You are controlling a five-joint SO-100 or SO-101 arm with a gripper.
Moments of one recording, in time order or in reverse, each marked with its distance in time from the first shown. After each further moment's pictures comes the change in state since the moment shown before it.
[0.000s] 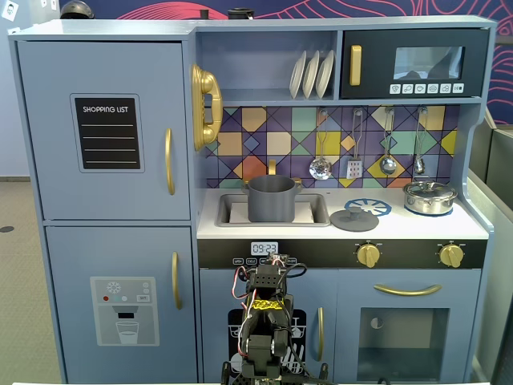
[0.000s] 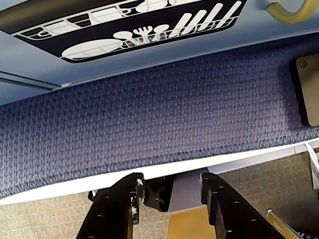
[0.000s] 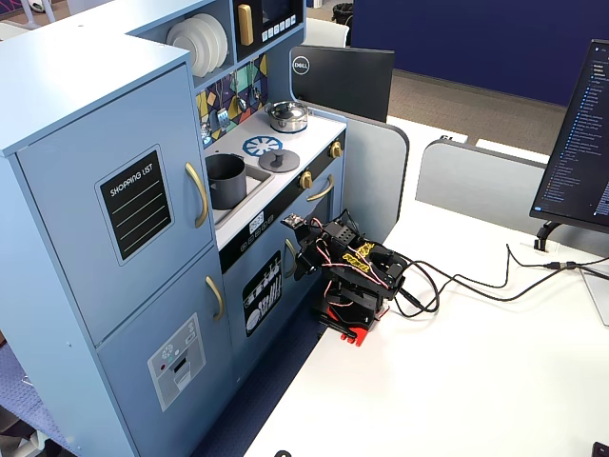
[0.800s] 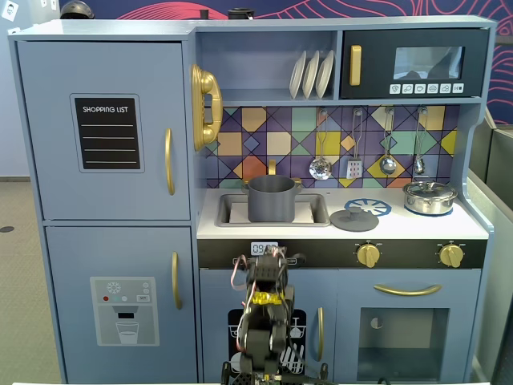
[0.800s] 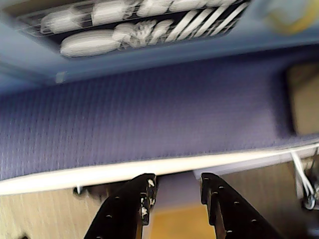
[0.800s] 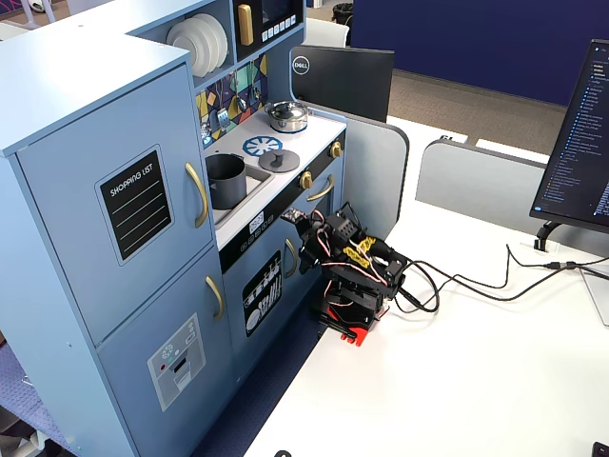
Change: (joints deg) arm 1.0 -5.4 -13.4 6.2 -4.5
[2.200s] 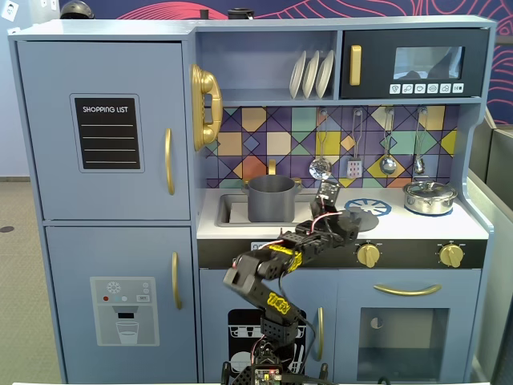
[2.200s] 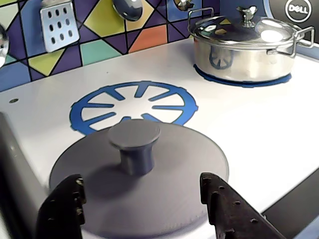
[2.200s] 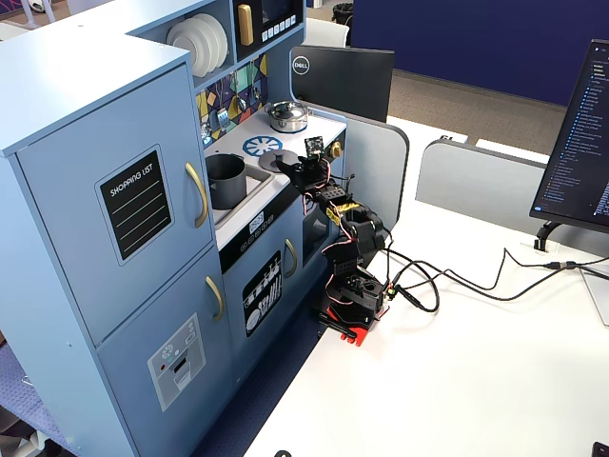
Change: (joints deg) arm 30.7 -44.6 -17.2 -96.2 0.4
